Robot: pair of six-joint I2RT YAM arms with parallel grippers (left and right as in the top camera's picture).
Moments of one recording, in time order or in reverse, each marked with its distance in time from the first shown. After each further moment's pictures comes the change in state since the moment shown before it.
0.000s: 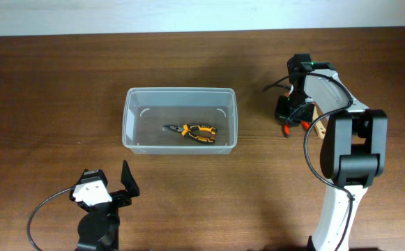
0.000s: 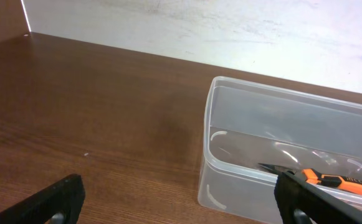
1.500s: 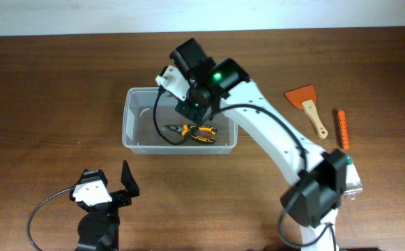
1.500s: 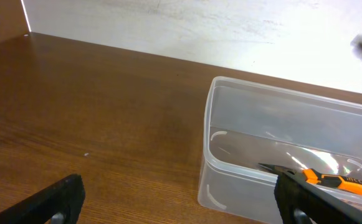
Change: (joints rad) left arm 0.000 0.000 0.000 0.000 0.000 0.000; right arm 0.645 -0.131 0.377 -0.017 -0.029 -0.767
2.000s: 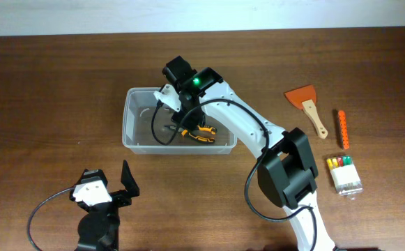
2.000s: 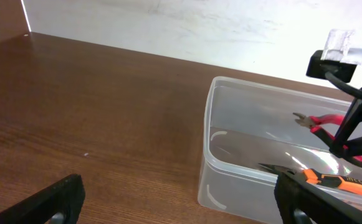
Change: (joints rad) left arm 0.000 0.000 0.000 0.000 0.000 0.000; right arm 0.000 0.192 -0.001 0.034 -0.037 0.032
